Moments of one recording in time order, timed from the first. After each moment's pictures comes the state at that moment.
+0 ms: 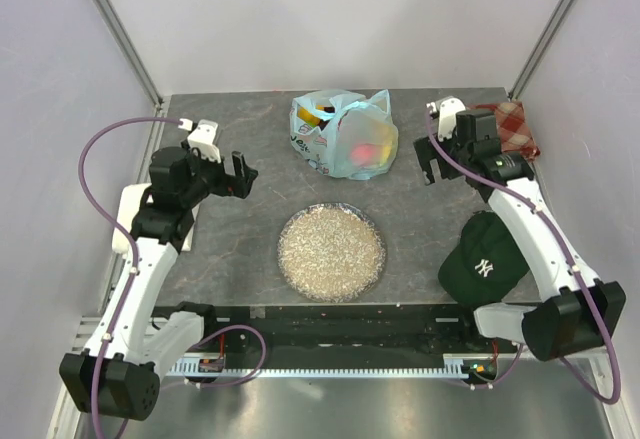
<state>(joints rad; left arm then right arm) -0.12 0.93 0.88 -0.31 0.28 -0.01 0.22 1.25 1.20 -0.66 0.05 -0.17</state>
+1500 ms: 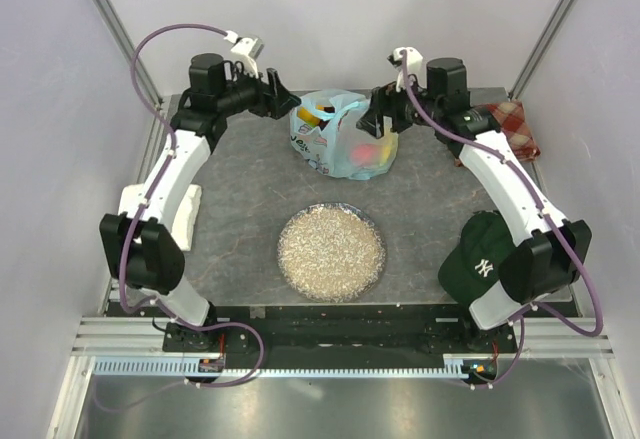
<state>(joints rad) -0.19 1.61 1.55 -0.20 0.58 -0.19 0.31 1.59 1.60 -0.45 -0.48 0.10</state>
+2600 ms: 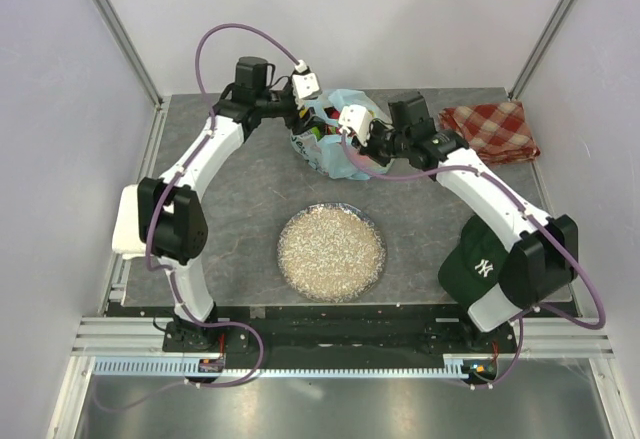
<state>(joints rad) -0.31 1.87 1.70 -0.29 0.79 0.73 0.48 1.59 1.44 -0.48 -0.38 -0.70</state>
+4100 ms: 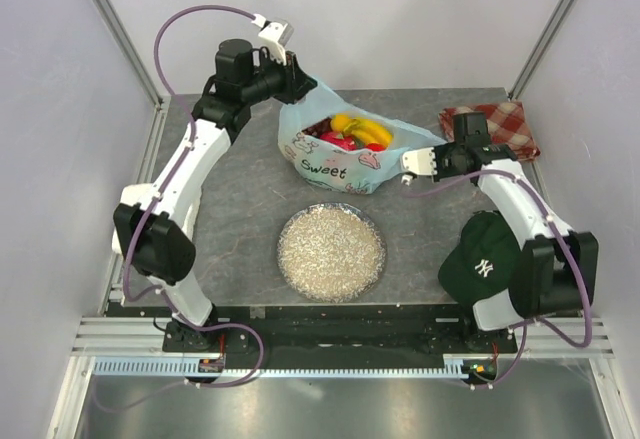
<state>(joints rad) -0.34 1.74 1.77 -0.22 0.46 -0.11 0.11 1.50 1.19 -0.59 -0.09 -1.63</state>
